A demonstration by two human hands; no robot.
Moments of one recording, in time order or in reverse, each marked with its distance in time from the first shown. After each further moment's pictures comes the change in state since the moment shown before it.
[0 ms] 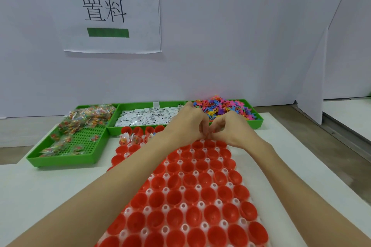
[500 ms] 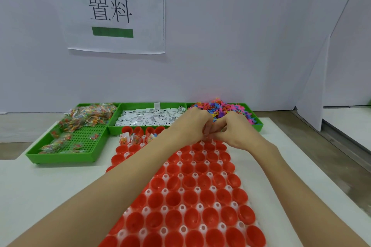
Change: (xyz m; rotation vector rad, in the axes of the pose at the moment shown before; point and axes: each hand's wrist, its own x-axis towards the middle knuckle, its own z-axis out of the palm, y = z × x) left_hand 0.016 0.002 0.002 0.063 -0.081 -0.024; right_hand 0.001 -0.004 -0.011 -0.088 -0.049 -0.077
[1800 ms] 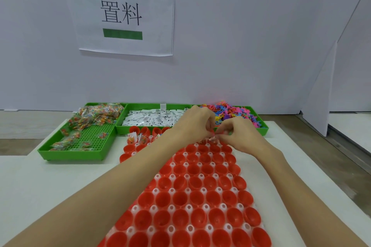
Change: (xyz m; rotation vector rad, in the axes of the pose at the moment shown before) left_hand -0.006 -0.008 -0.009 -0.142 0.070 -0.045; right_hand 0.002 0.006 0.007 -0.039 0.045 0.006
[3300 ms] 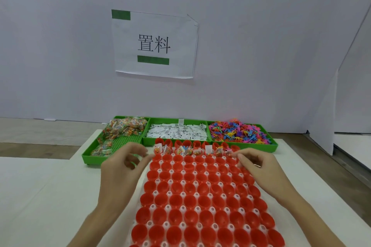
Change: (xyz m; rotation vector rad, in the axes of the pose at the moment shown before) left_hand -0.218 -0.057 -0.056 -0.267 0.781 -0.277; right_hand -0.088 -0.031 0.004 0.426 0.156 -0.021
